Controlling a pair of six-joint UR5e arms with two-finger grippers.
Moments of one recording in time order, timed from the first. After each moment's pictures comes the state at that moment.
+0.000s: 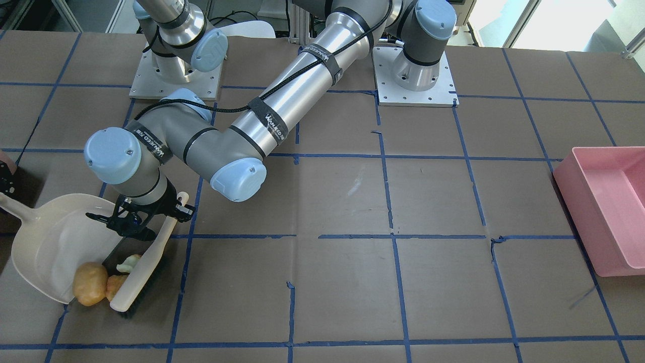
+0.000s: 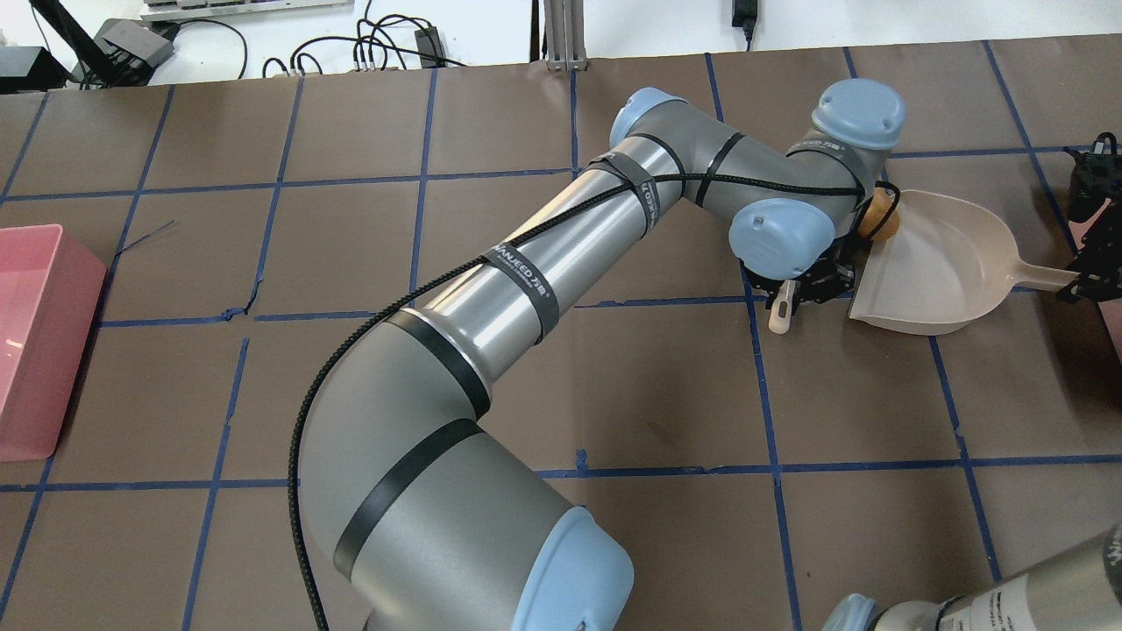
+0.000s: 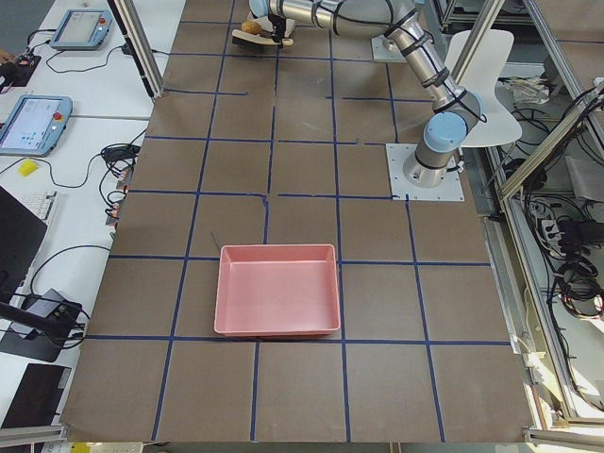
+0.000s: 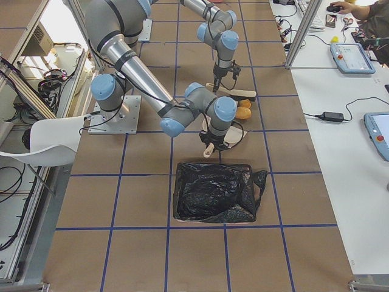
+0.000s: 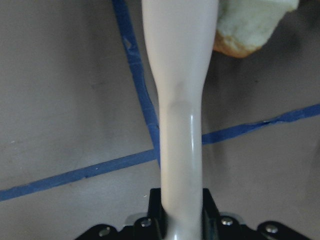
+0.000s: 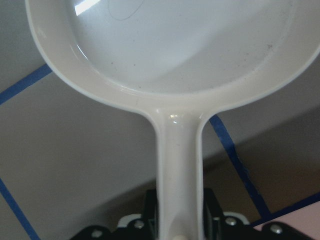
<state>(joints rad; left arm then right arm) -2.30 -2.57 -0.78 -1.45 1.48 -0.33 0.90 -1.22 1.76 -2.04 -1.59 -1.76</state>
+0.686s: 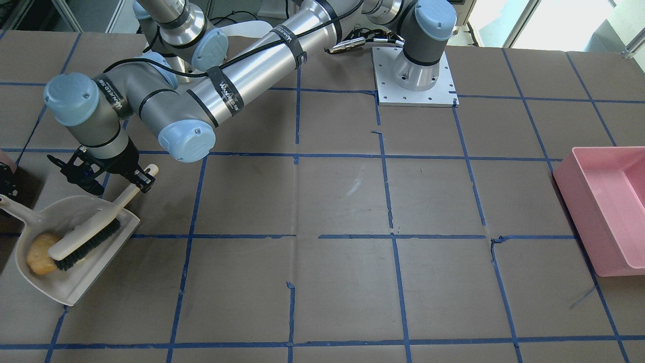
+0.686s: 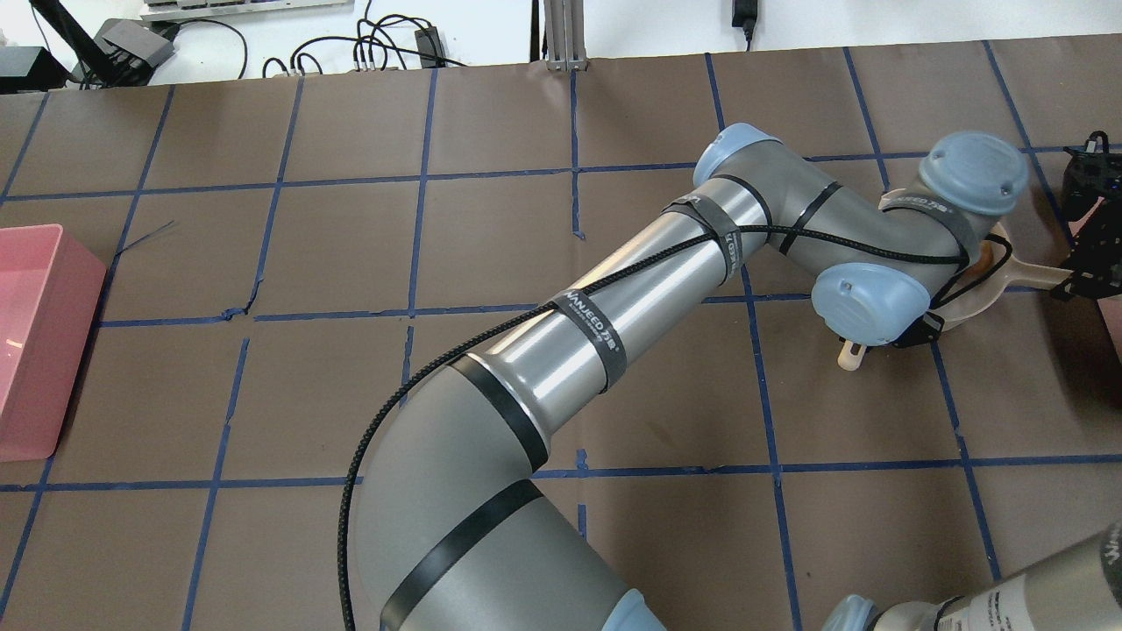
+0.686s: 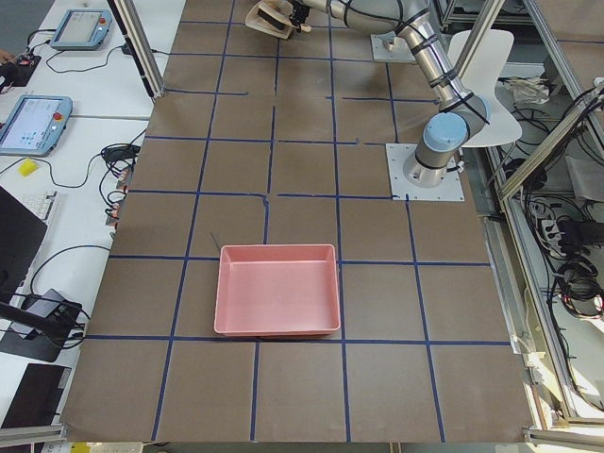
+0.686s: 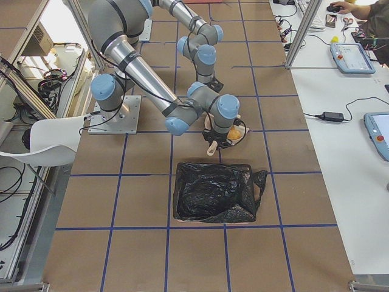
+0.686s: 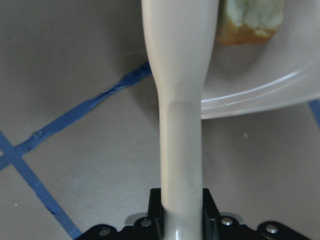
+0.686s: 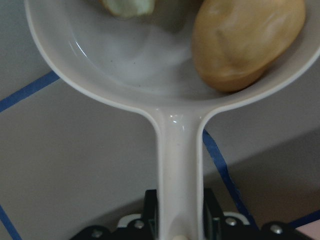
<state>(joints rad) -2.42 -2.59 -0.71 -1.42 1.52 -0.26 0.90 -1.21 1.76 -2.05 -1.58 -1.76</state>
